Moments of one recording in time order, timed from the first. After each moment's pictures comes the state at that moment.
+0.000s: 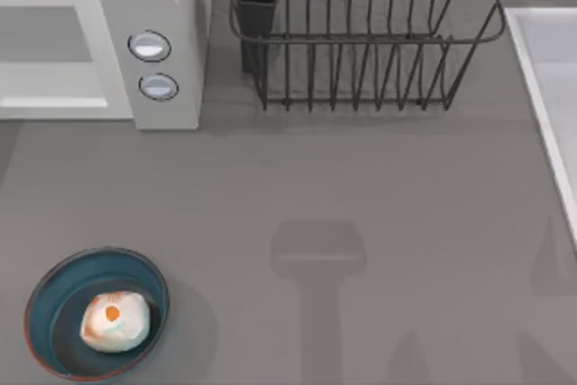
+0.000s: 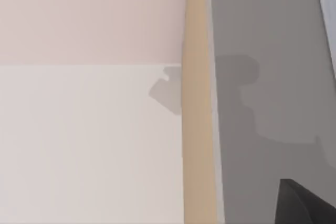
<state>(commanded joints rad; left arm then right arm) 1.04 1.76 1.38 -0.75 0.68 0.92 0.00 0.00 0.00 0.00 0.00 0.00</state>
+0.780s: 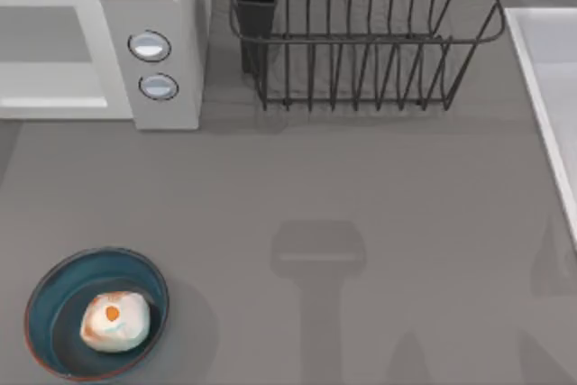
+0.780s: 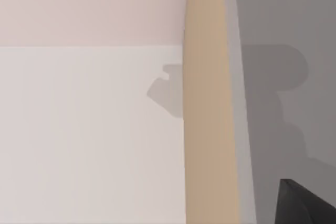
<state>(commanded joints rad) 1.05 1.88 1.13 -0.38 0.68 0.93 0.00 0.00 0.00 0.00 0.00 0.00</state>
